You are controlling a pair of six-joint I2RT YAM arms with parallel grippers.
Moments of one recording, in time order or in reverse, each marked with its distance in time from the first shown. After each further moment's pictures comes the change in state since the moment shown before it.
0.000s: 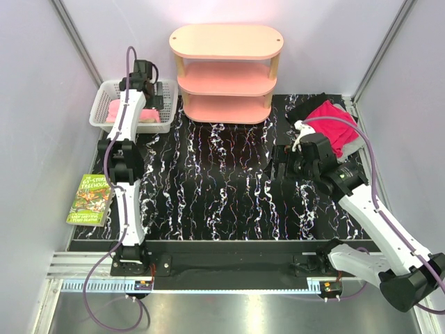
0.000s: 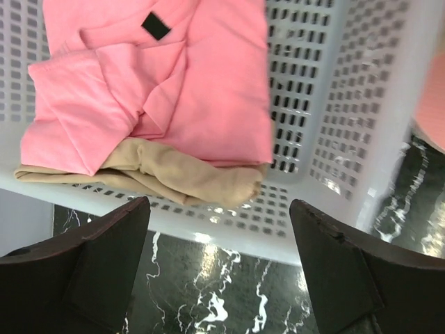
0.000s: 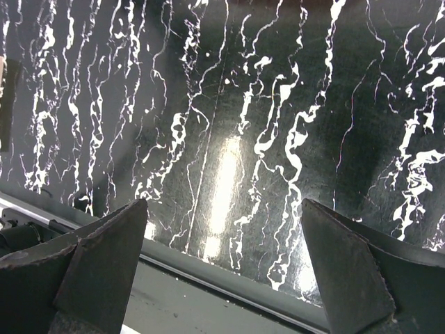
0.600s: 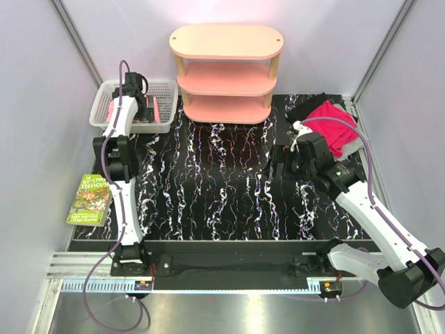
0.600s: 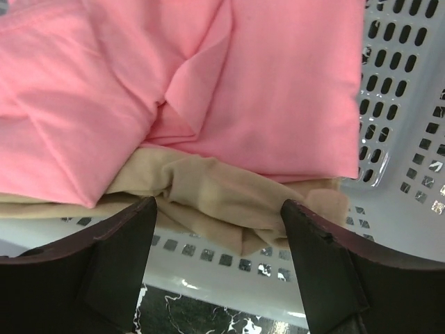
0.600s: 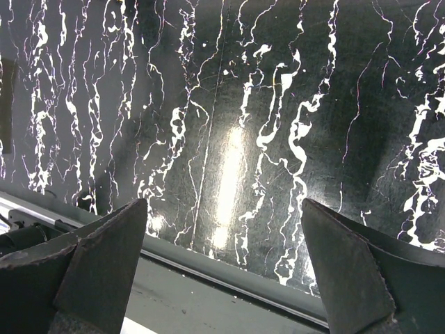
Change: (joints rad) left arm 0.116 0.068 -0.109 0.063 0.080 0.055; right arm 0.000 0.034 -0.001 -0.011 -0.006 0.039
